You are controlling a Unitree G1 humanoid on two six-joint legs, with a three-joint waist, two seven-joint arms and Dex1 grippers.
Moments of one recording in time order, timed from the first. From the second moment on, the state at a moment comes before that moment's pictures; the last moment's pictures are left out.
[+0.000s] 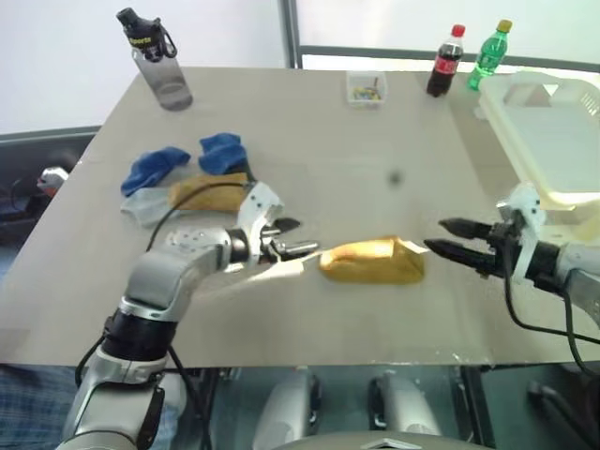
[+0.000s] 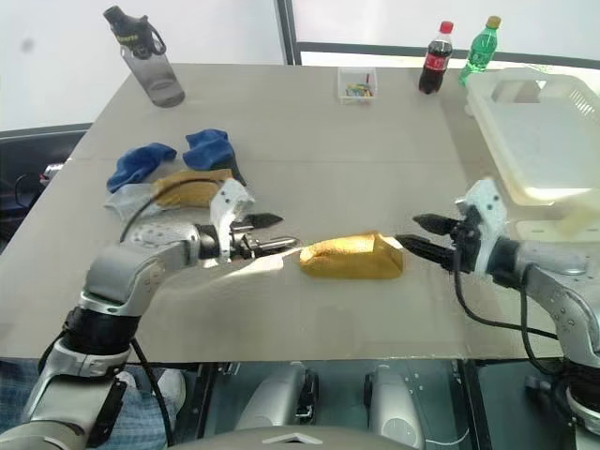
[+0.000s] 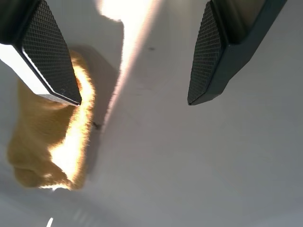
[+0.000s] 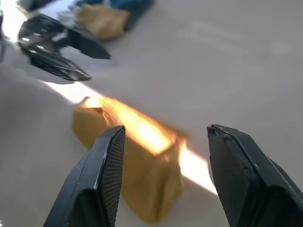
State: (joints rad) left arm -0.45 0.65 -0.08 -0.19 -0.42 0.76 -0.76; right arm -0.17 -0.72 -0.29 -0.49 0.71 0.77 0.86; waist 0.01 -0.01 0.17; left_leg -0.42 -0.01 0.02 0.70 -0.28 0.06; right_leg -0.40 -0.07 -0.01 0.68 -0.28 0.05
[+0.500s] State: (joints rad) left arm -0.41 0.69 -0.10 0.03 -0.07 0.41 -0.56; right arm -0.15 -0.76 -0.30 -0.45 0.70 0.60 0.95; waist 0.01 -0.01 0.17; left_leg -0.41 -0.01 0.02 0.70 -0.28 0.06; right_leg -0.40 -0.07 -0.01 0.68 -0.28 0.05
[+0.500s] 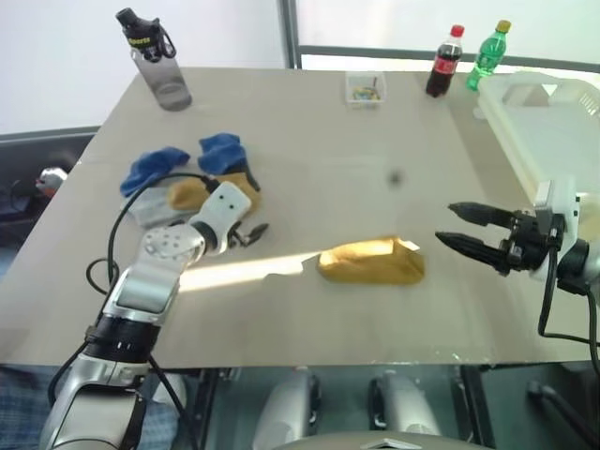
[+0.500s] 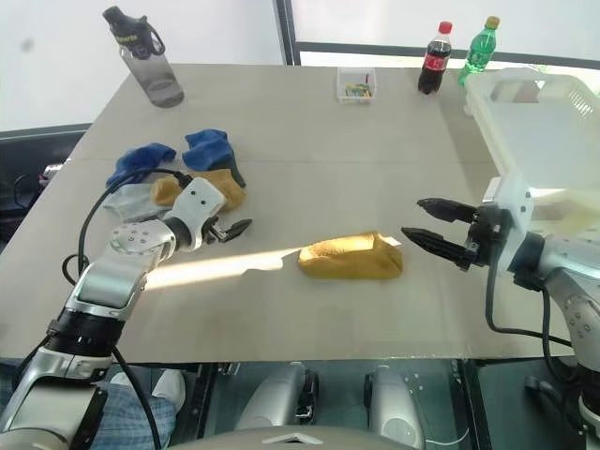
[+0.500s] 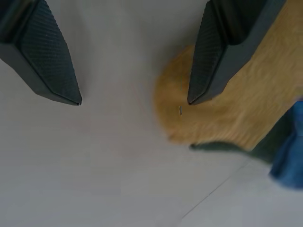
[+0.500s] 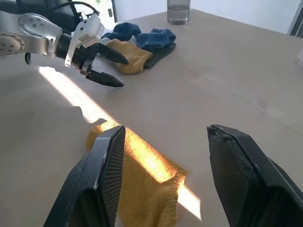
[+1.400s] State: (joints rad) left arm -0.41 0.61 -0.03 0.17 -0.04 0.32 -0.50; right arm -0.16 -0.77 -0.28 -0.43 0.66 0.56 0.90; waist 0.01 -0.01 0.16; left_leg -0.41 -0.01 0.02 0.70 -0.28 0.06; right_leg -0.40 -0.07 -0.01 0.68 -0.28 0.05
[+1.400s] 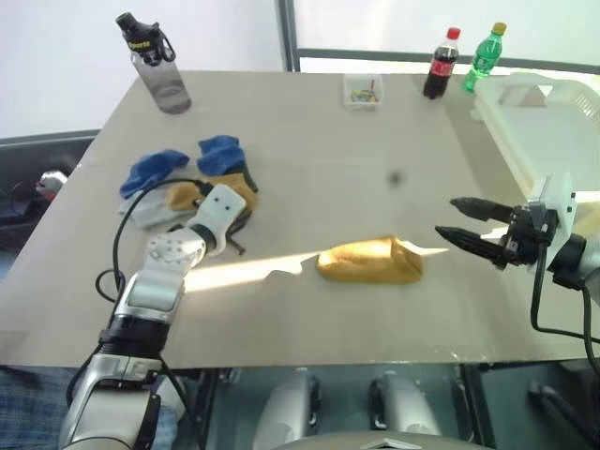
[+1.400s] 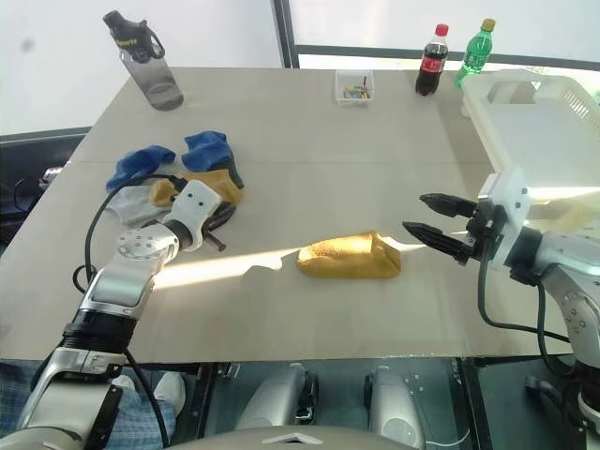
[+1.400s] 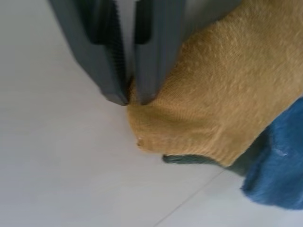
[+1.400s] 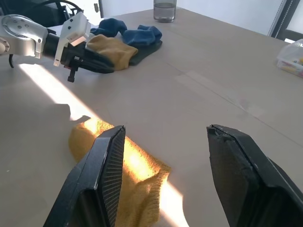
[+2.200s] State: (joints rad) left arm -0.48 0.48 0.09 0.22 -0.11 0.47 -0.43; right arm -0.15 -0.77 -0.28 -0.42 0.65 0.54 0.89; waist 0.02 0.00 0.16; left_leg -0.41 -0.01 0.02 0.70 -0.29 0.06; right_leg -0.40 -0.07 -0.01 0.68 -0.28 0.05
